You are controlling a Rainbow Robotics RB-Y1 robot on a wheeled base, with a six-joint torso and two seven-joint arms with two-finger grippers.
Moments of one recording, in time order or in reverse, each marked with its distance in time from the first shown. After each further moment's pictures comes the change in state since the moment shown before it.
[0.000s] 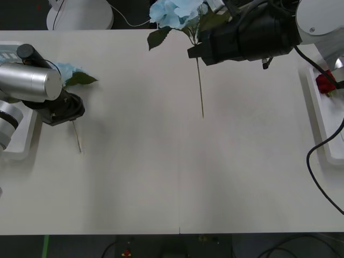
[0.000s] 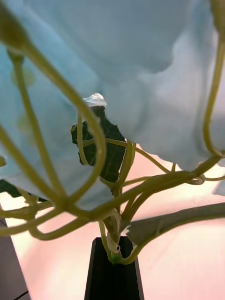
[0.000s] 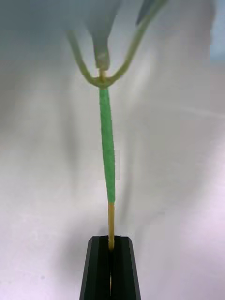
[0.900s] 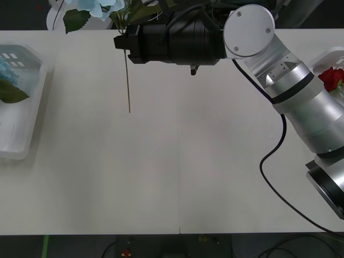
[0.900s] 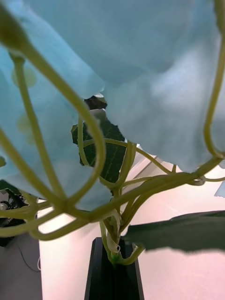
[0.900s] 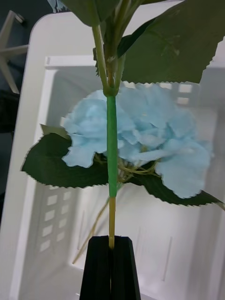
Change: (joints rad) right arm -0.042 0.245 0.124 0.000 -0.024 -0.306 0.098; left arm 0.019 0.160 0.663 -0.233 -0.311 0.154 -0.751
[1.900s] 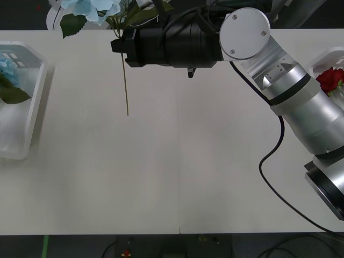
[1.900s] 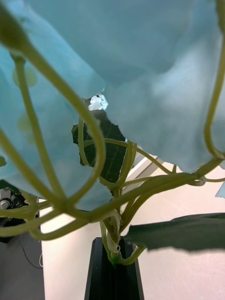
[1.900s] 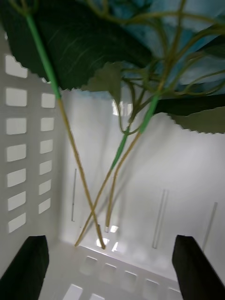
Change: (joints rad) right arm 0.000 0.005 0.016 0.000 0.001 -0.002 0.003; left arm 0.015 0.062 -0.154 0.358 0.109 -0.137 -0.040
